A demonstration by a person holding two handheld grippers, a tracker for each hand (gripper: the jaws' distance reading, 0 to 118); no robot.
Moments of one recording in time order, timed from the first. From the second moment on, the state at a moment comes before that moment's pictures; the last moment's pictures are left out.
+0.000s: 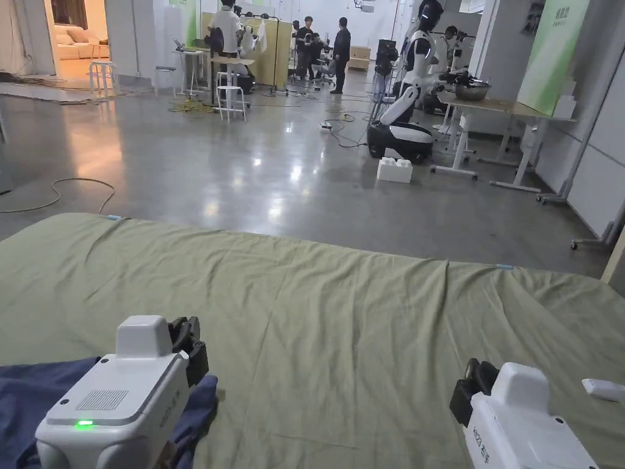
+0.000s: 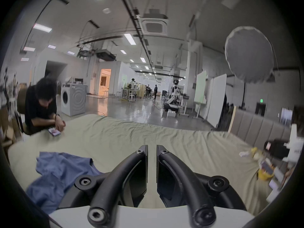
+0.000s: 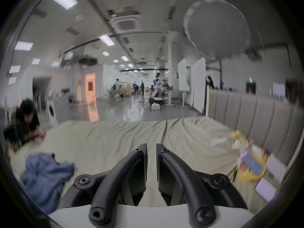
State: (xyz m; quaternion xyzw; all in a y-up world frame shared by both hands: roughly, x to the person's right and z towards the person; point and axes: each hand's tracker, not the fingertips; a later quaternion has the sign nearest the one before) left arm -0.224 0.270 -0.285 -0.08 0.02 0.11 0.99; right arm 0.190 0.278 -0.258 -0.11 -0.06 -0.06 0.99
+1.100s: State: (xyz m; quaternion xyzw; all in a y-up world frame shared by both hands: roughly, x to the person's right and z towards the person) left arm -0.379 0.124 -0.242 -0.48 0.13 0.06 0.87; right arm 0.140 0.213 -0.266 -0.17 0.00 0.02 0.99
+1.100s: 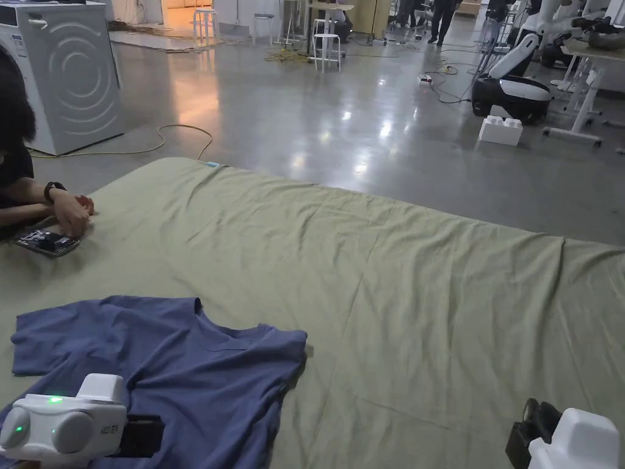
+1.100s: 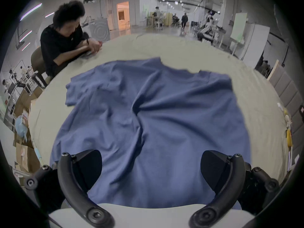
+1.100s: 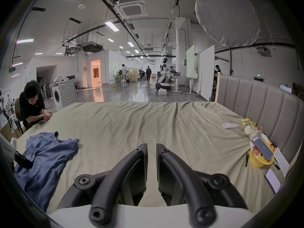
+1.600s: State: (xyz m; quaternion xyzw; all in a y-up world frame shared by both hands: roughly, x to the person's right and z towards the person) left arm -0.391 0.071 -0.258 -0.47 0.14 0.02 0.87; right arm 0.147 0.203 -0.258 -0.19 -0.01 0.04 0.98
